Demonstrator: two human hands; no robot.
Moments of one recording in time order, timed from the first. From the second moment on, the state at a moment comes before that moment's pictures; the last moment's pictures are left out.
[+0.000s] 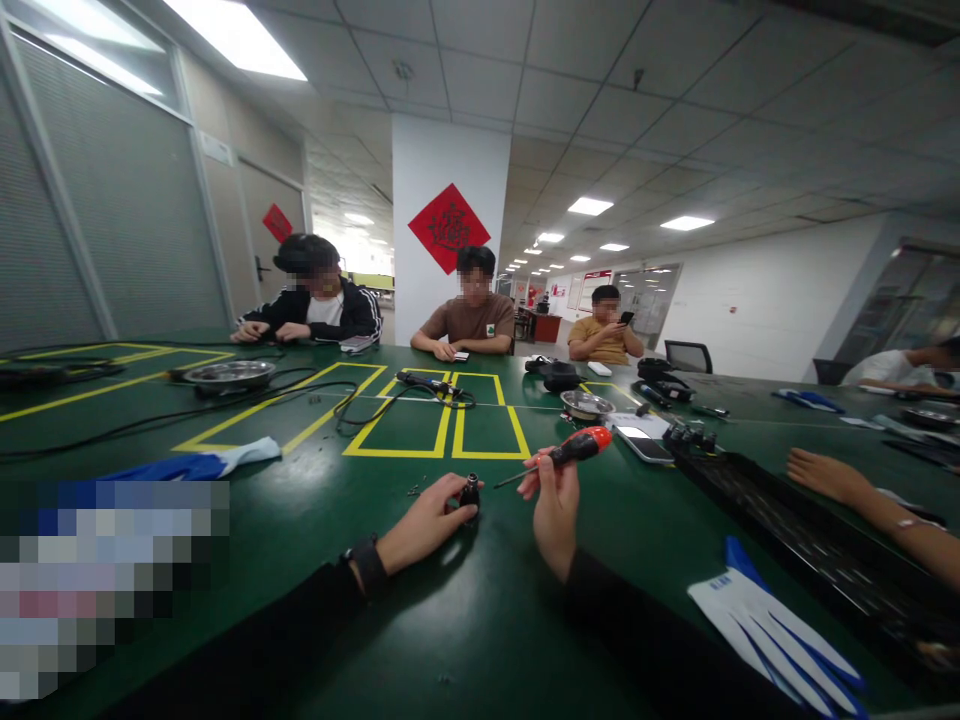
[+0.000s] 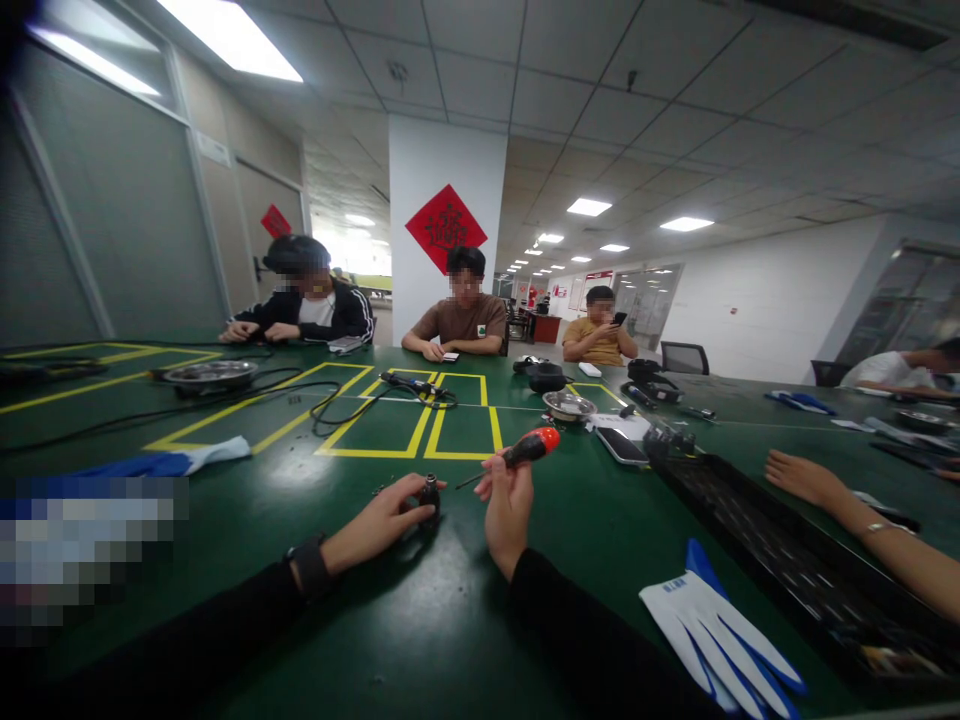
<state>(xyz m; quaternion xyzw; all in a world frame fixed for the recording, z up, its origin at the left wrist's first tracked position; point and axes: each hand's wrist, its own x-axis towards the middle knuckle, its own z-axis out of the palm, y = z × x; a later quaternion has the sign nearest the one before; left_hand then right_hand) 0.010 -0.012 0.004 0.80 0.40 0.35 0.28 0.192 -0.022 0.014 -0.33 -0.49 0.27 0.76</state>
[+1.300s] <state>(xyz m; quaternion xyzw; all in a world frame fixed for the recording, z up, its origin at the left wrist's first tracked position) 0.009 -0.008 0.003 0.76 0.38 0.34 0.39 0.191 -0.012 0.005 -0.37 -0.51 0.33 0.70</state>
